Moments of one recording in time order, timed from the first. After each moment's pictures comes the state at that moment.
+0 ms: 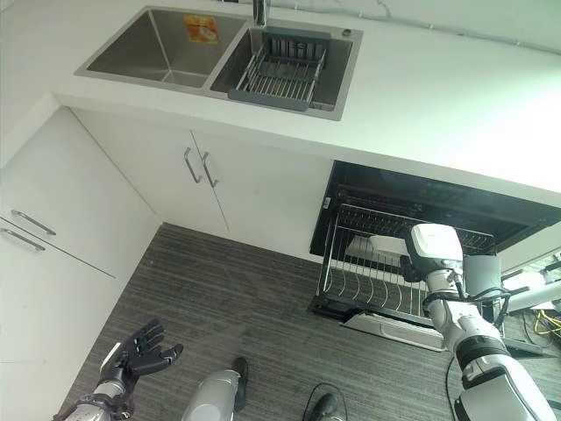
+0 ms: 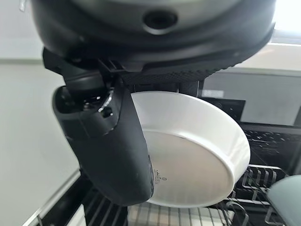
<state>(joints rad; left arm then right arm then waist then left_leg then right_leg) 0.22 0.46 -0.14 0.57 -0.55 -0.20 -0.05 -0.50 -0.79 0.42 0.99 -0.65 -0.18 -0.54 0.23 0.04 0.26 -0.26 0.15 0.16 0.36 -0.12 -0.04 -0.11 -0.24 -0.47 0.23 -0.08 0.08</state>
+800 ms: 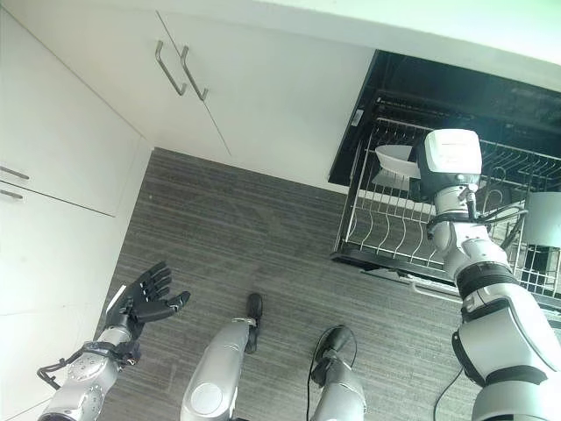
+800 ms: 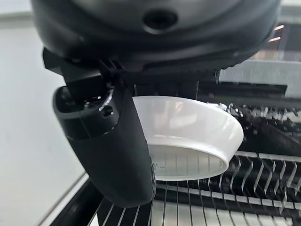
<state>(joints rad) 0.02 0.54 -0.20 0.46 -0.63 -0.24 -0.03 -0.91 -0.83 0.56 1.04 -0.54 -0.11 -0.54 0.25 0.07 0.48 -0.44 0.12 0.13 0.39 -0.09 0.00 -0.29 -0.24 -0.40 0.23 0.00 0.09</state>
